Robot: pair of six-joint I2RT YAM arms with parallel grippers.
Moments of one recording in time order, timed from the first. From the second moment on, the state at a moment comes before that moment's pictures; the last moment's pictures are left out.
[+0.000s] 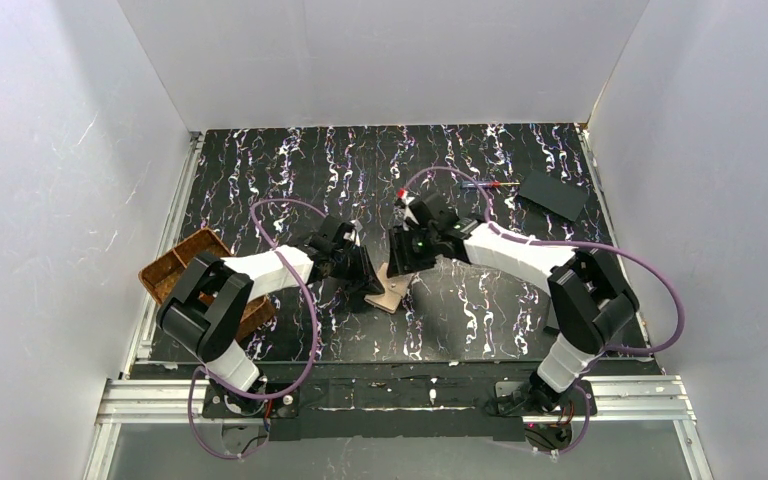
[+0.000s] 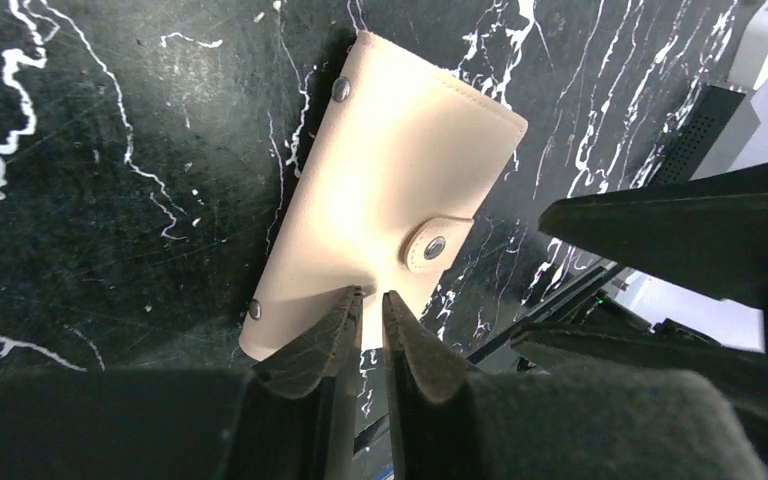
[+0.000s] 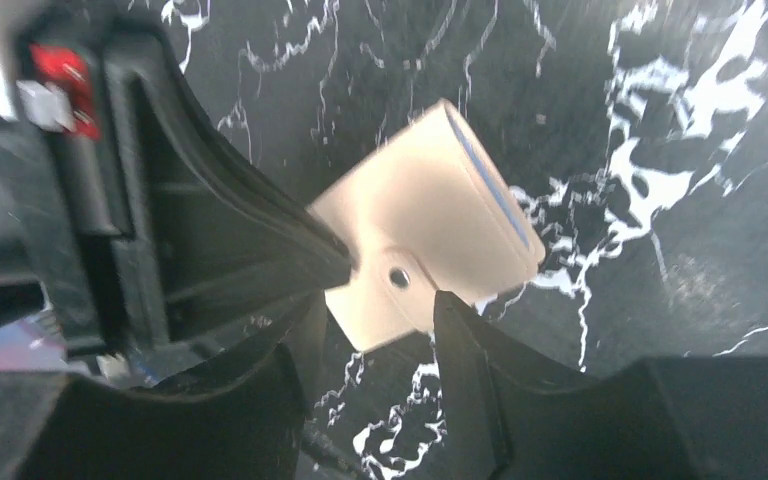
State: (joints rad) left arm -0.59 1.63 0.82 -0.20 0.38 -0.82; right arm 0.72 1.65 1.05 -0.32 -0.34 0.47
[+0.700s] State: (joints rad) left arm -0.59 1.62 0.70 0.02 0.41 -1.04; right arm 1.02 1.88 1.35 -0.74 0.43 0.68
